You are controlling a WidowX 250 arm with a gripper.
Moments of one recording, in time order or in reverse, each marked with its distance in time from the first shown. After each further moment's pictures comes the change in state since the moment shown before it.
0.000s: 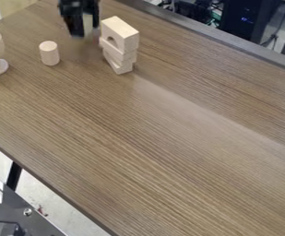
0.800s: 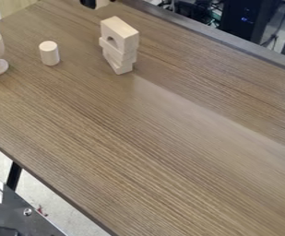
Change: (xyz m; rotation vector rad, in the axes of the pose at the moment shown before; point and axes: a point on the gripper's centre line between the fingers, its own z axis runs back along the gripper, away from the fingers) arm -0.059 0.021 0.057 0.061 0.007 -0.256
